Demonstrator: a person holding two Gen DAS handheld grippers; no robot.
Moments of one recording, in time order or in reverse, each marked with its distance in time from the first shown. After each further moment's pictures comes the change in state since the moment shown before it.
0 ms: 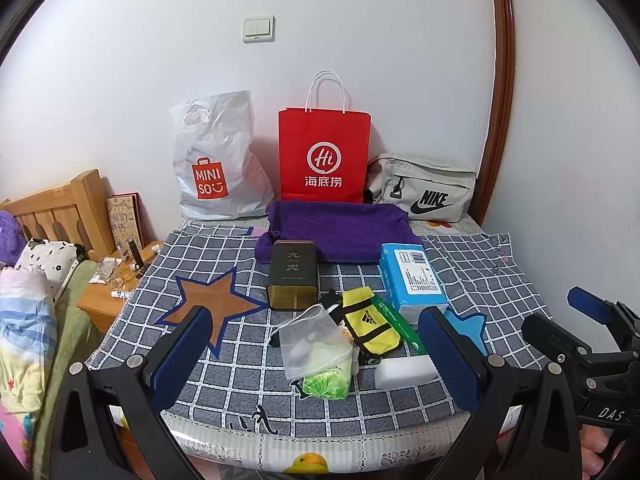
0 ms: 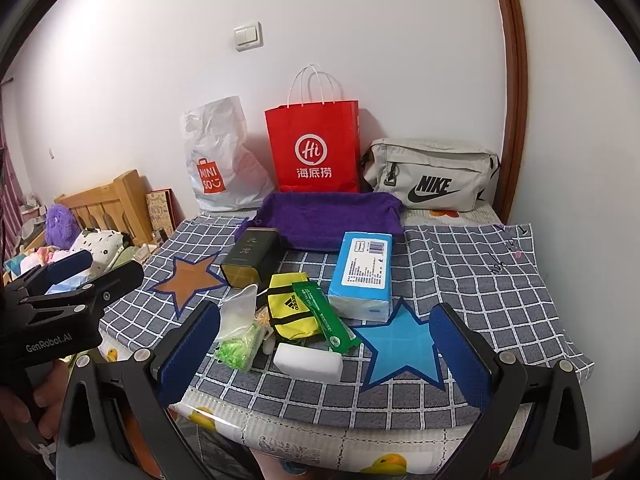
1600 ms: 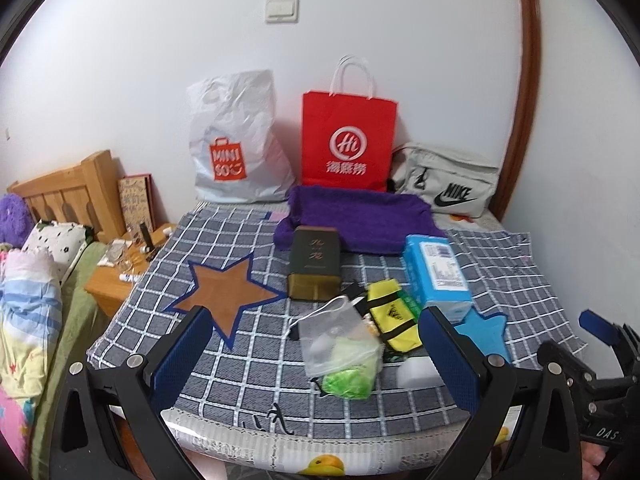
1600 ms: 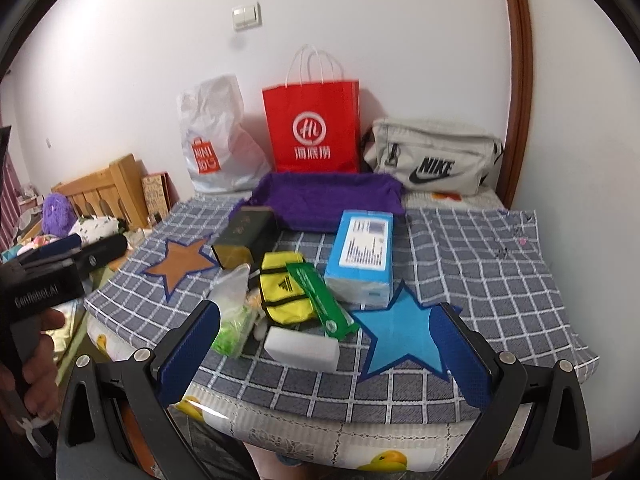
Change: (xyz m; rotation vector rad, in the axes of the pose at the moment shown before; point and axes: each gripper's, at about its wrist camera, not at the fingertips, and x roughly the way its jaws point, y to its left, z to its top) left arm 0.029 0.027 0.000 -0.040 0.061 0.054; right arm 0.027 -0.004 -0.016 -0.006 0.065 -0.001
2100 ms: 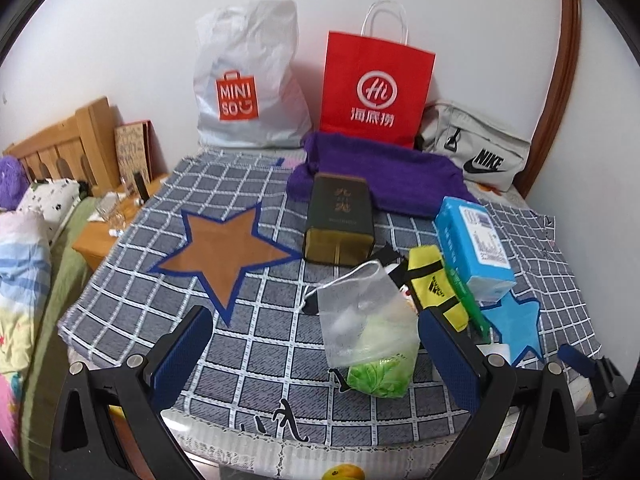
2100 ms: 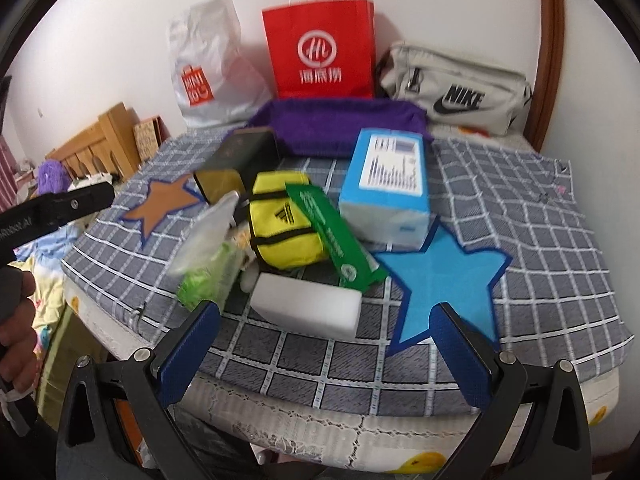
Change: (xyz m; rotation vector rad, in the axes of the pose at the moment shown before) left arm 0.075 0.024 -0.025 -0.057 0.143 -0.001; right arm 0.095 0.011 -0.043 -0.011 0.194 0.013
